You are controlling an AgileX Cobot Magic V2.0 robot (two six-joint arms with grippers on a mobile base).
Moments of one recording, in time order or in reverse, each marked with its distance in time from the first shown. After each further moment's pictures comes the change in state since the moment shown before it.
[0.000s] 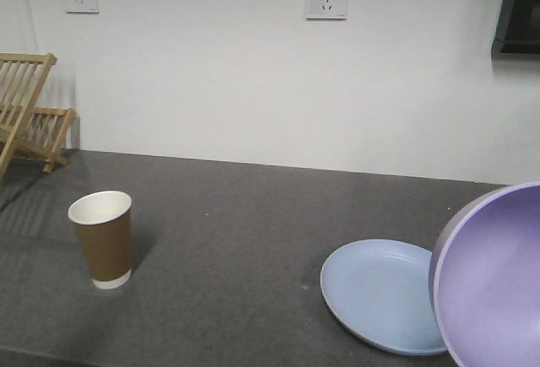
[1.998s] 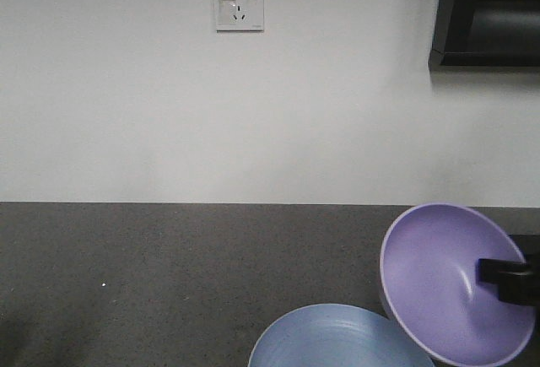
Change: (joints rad) left arm 0.000 0.000 0.000 0.000 -0.018 0.000; right arm 0.025 0.489 -0.141 -0.057 0.168 0.321
